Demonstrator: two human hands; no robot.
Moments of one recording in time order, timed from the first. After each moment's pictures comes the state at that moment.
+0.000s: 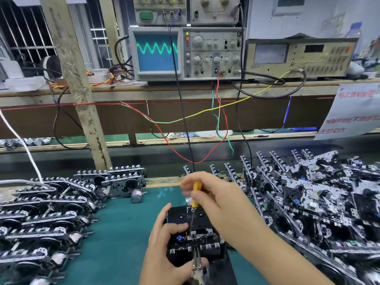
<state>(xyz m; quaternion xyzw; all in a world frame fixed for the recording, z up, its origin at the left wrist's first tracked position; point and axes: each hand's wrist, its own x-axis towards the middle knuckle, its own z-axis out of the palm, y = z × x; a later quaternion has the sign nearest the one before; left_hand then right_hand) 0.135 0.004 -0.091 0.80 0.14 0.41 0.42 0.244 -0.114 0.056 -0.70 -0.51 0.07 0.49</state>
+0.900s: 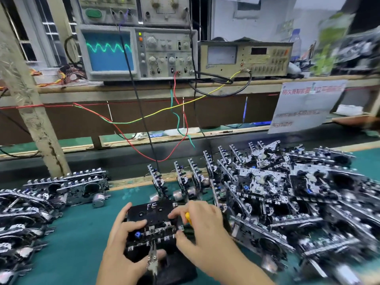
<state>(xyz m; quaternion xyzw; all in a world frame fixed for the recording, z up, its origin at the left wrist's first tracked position) 0.134 0.010 -0.092 0.83 0.14 0.39 0.38 0.253 -0.171 -0.012 -0.79 -0.51 0.01 0.33</state>
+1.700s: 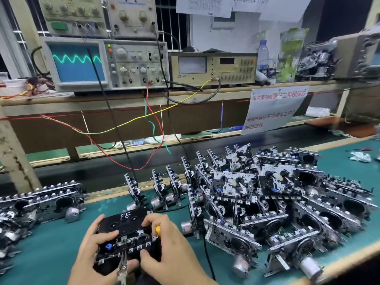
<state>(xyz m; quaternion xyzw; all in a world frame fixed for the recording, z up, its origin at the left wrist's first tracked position) 0.143 0.020 -0.086 0.83 0.10 0.37 0.40 0.243 -0.162 -0.044 -0.75 -0.46 0.06 0.47</state>
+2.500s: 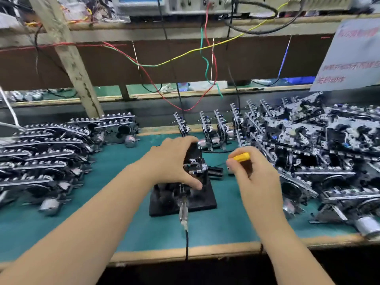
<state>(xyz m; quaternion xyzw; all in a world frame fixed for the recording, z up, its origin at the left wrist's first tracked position) 0.176 0.006 0.005 0.98 0.14 0.01 0.10 0.241 -0.205 -0.030 -0.75 -0.32 -0.08 0.57</state>
